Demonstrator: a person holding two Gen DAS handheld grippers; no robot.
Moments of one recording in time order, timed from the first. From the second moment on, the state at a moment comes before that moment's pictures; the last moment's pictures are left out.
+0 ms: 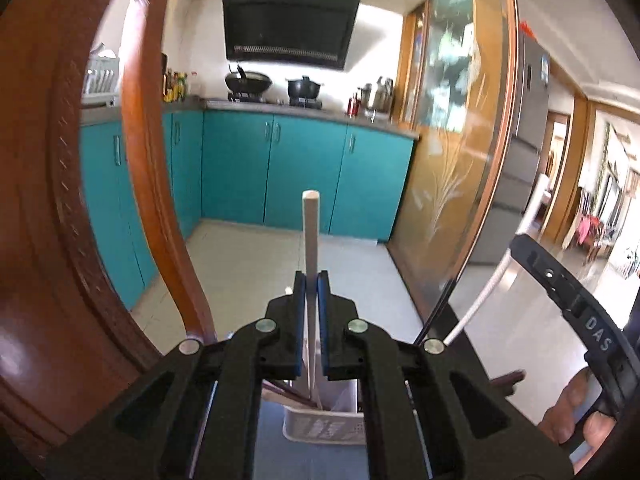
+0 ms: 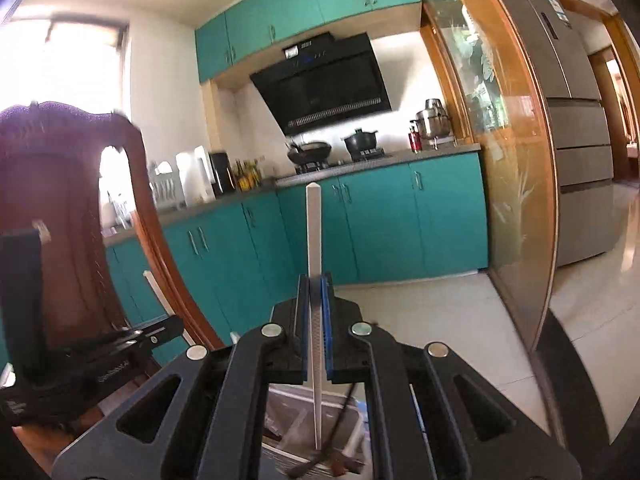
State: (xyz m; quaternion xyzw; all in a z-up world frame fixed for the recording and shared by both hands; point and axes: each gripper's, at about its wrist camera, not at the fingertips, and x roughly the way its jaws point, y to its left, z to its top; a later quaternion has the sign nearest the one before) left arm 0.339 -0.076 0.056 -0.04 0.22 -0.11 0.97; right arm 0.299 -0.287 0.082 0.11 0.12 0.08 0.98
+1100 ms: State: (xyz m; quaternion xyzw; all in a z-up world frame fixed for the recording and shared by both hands) left arm 0.180 -0.056 0.030 0.04 0.15 -0.06 0.99; right arm 0.083 -0.281 0.040 0.04 0.09 0.02 0.99
